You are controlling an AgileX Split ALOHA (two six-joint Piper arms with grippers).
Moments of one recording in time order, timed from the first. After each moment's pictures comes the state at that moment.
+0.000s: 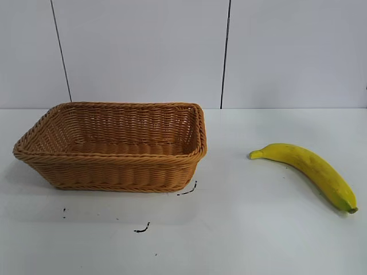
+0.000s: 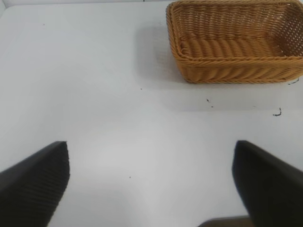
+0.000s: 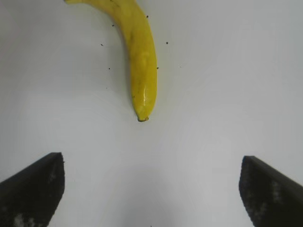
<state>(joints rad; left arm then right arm) -0.02 0.00 -0.50 -0.07 1.07 0.06 0.00 1.53 -1.22 0.00 1.06 -0.11</state>
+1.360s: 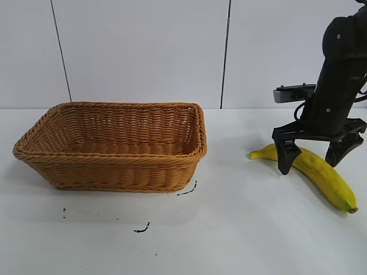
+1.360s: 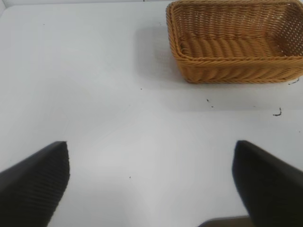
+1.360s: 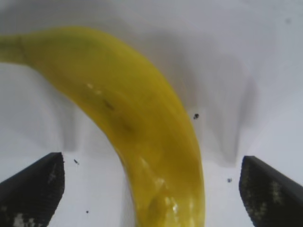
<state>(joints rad) -0.02 0.00 -0.50 -0.07 1.07 0.06 0.08 2.17 -1.43 -0.01 0.77 -0.15</state>
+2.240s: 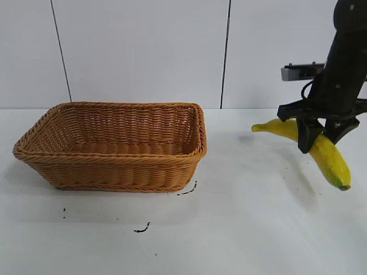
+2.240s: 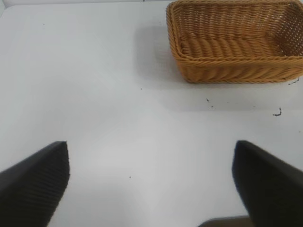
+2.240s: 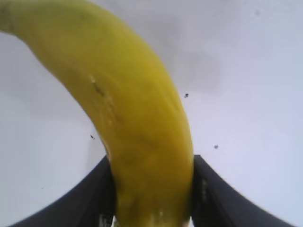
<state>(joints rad) -0.02 0.00 -0.50 -0.07 1.07 0.06 0.08 1.99 -1.44 -0.01 0.89 -0.13</state>
